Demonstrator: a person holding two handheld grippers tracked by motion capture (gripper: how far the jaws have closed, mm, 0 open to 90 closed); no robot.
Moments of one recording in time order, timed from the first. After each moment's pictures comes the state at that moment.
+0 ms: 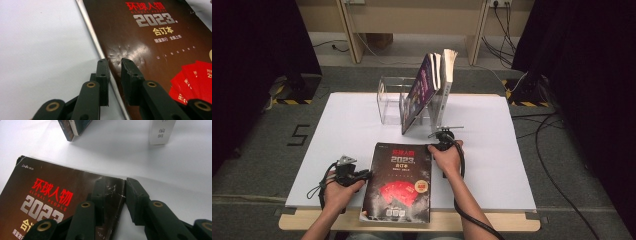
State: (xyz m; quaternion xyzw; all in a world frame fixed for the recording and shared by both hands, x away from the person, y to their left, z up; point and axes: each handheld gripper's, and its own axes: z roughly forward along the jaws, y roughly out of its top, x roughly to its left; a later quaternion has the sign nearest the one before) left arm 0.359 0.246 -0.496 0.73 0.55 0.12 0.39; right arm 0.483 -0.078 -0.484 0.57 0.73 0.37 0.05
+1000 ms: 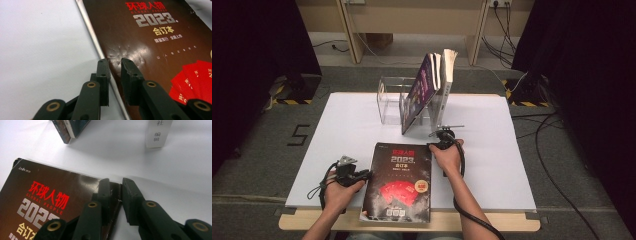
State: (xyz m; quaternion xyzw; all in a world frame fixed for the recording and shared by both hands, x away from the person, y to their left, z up) left arm 0.358 0.245 -0.496 0.73 0.54 0.12 0.39; right arm 0.488 -0.080 -0.485 0.57 0.73 0.37 0.05
